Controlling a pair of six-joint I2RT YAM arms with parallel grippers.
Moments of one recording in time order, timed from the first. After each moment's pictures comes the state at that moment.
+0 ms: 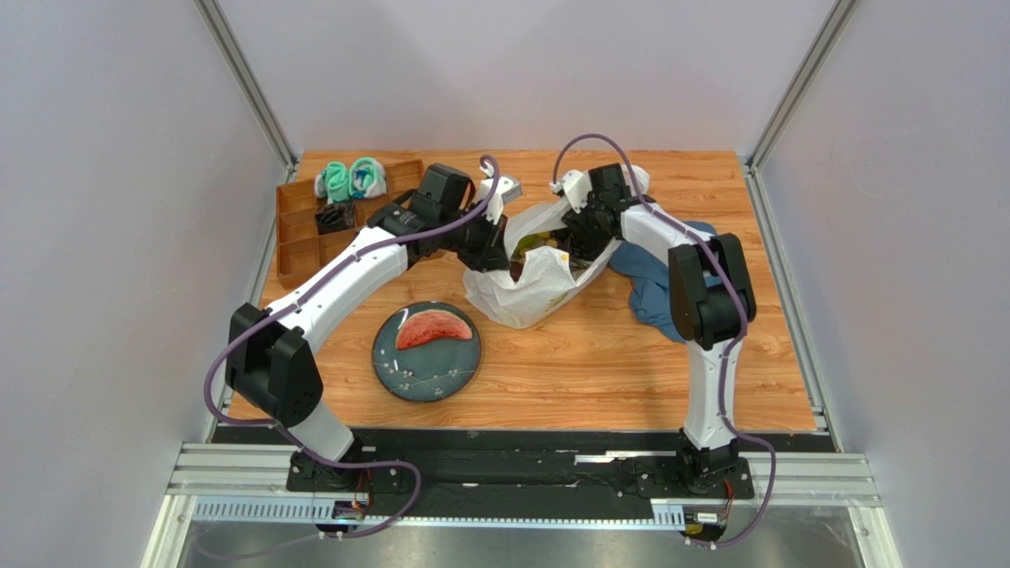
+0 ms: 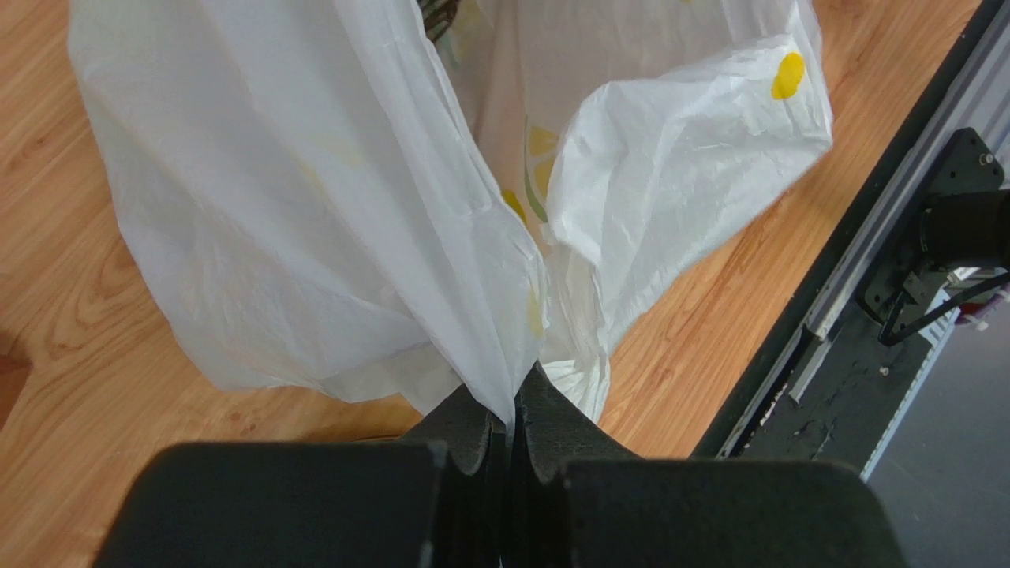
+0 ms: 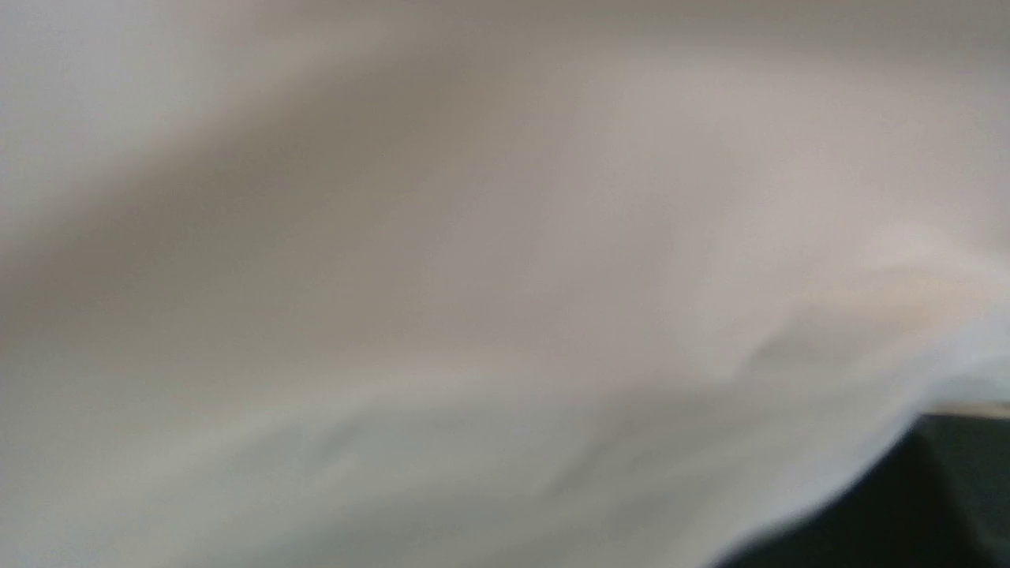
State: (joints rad) left arm -0.55 1.60 1.42 -0.59 0.48 0.02; right arm 0.29 2.15 1.62 -0.33 0.02 -0.57
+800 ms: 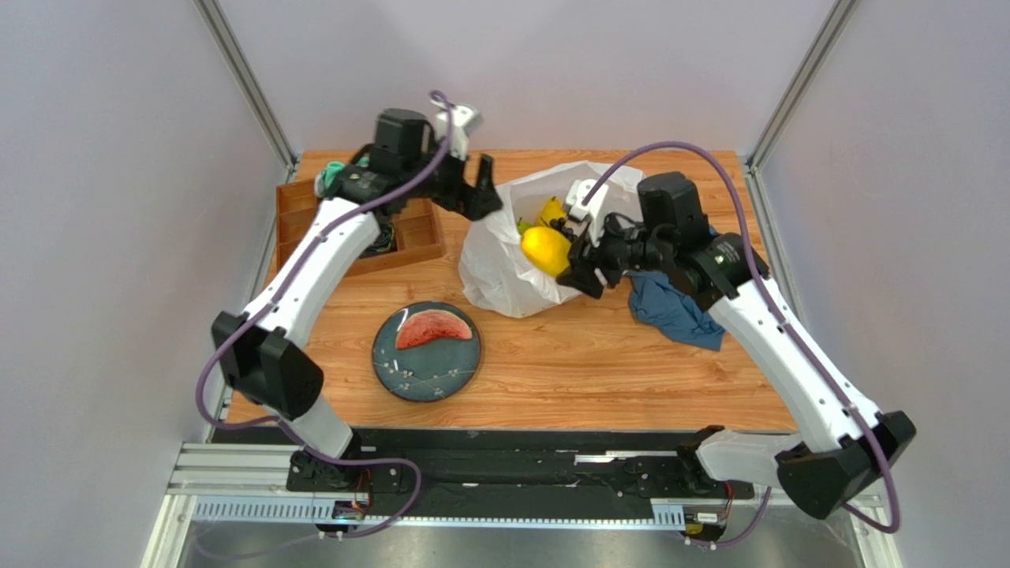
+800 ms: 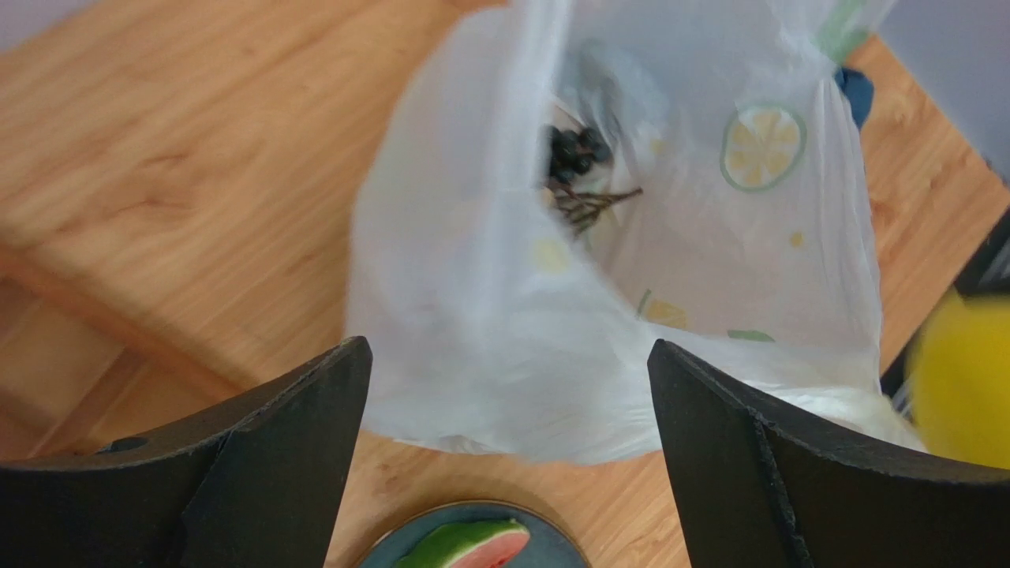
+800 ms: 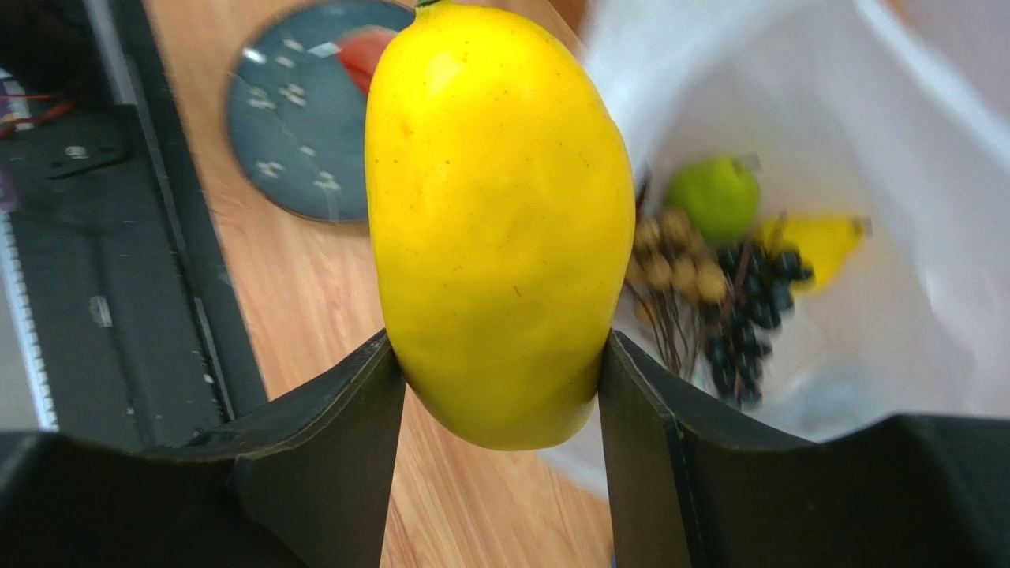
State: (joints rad) left arm -0.44 1.66 1.70 -0.61 0.42 0.00; right arm 0.47 1.25 1.38 -0.75 -0.52 -0.42
